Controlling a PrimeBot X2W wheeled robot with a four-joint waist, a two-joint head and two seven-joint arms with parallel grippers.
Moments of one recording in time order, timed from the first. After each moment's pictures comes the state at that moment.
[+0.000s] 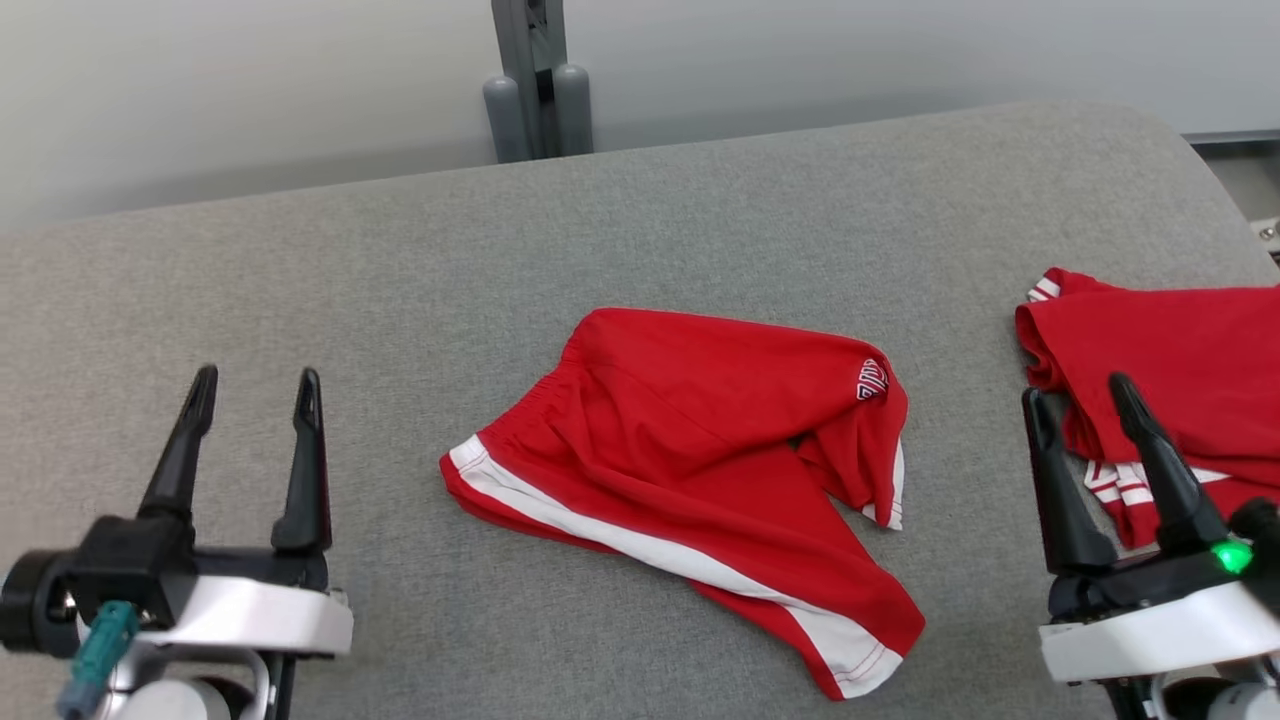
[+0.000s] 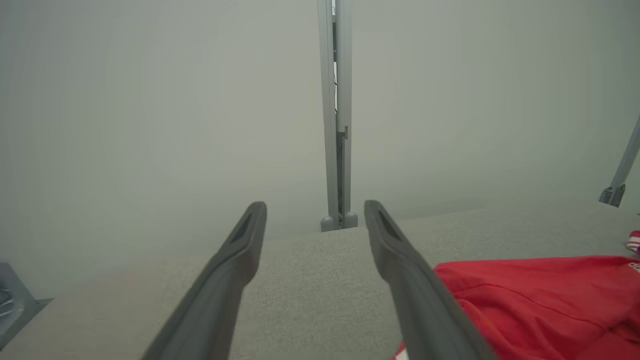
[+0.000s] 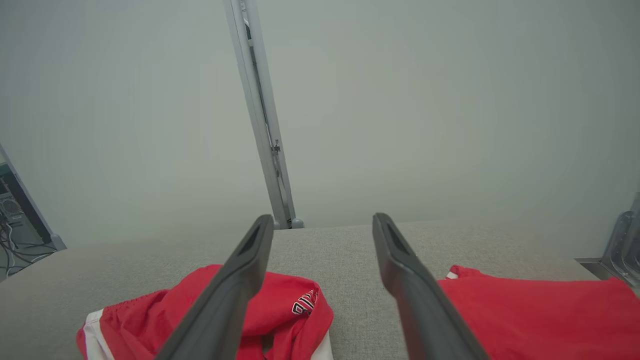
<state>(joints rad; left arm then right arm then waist) -0.10 0.43 -0.31 -0.15 -0.44 0.33 -0.18 0.00 -0.12 0.04 -0.19 0.33 0.13 -0.09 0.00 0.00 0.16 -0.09</state>
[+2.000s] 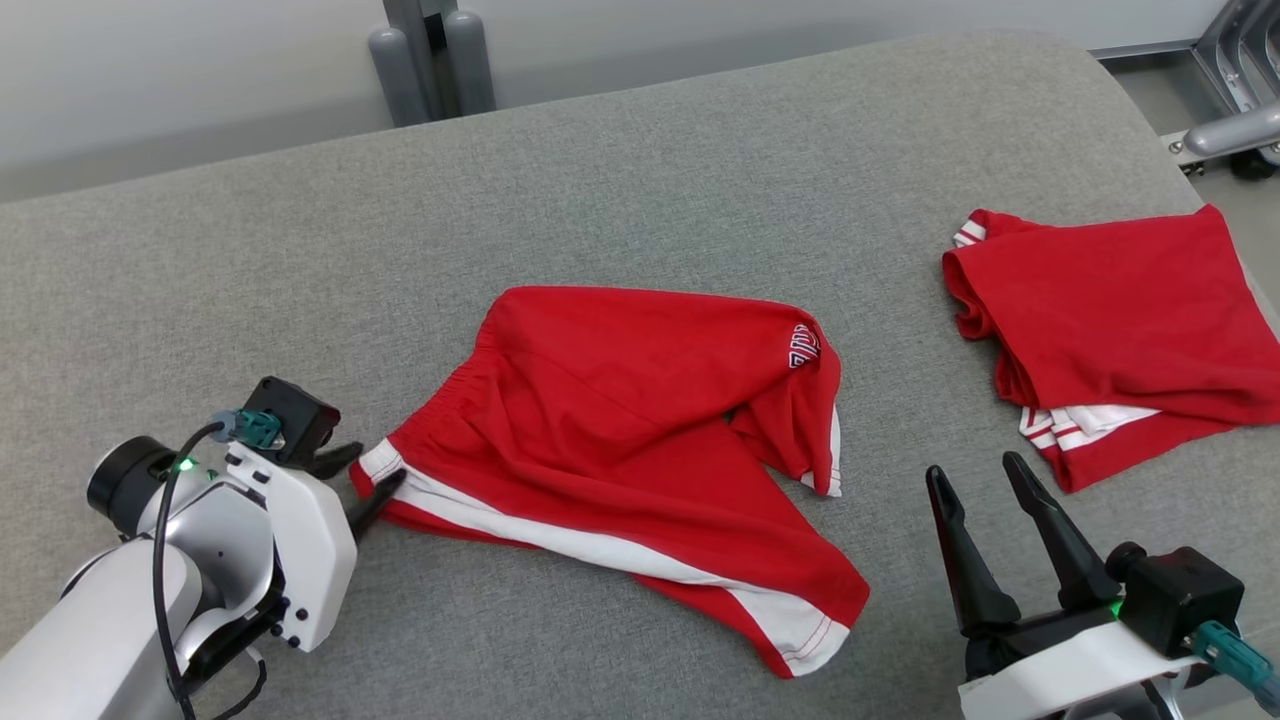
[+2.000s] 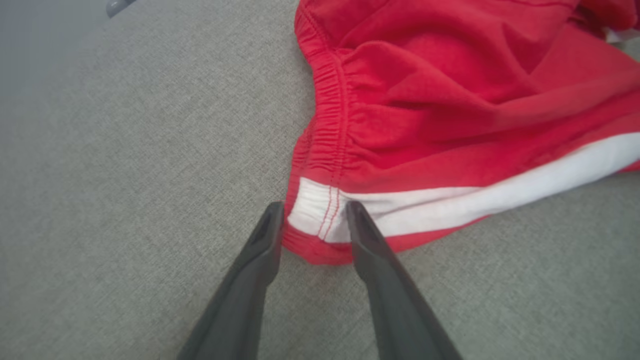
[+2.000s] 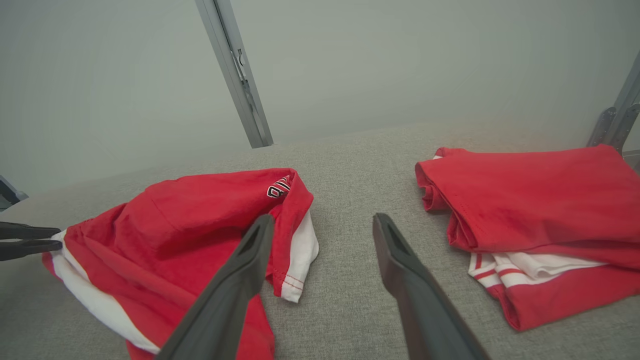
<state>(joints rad) -0.45 0.61 -0.67 0.20 -0.65 -0.12 0.40 0.03 -0.05 0.13 -0.05 0.26 0.13 -0.09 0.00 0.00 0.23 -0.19</state>
